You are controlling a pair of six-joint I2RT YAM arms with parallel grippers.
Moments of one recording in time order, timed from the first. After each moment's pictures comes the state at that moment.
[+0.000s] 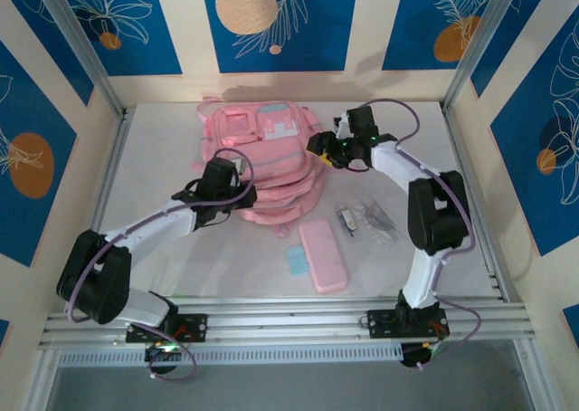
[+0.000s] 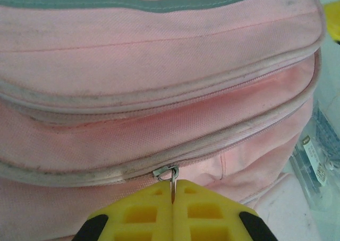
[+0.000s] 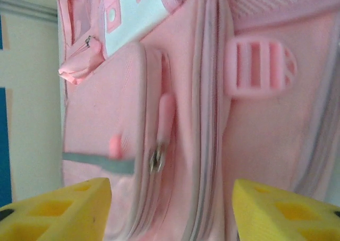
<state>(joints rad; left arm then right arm) -0.52 1.43 0.85 -0.17 0.14 -0.57 0.27 1.83 1.34 -0.33 -0.55 0.69</state>
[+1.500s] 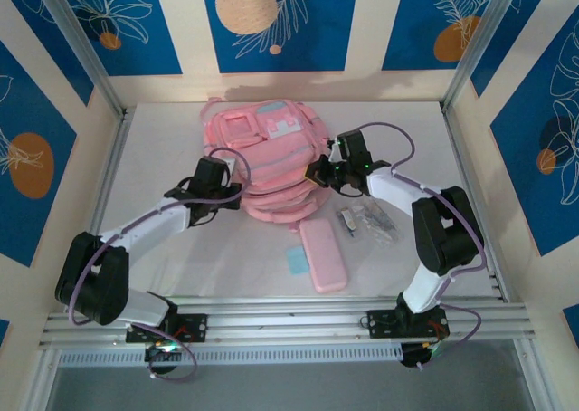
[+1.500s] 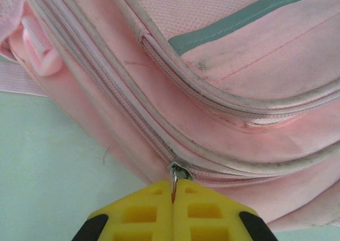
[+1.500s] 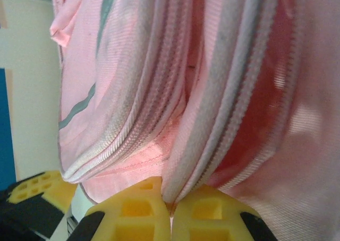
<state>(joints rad) -0.43 1.41 0.86 -0.28 0.02 -0.27 0.37 1.71 1.09 -0.15 -0.51 0.79</state>
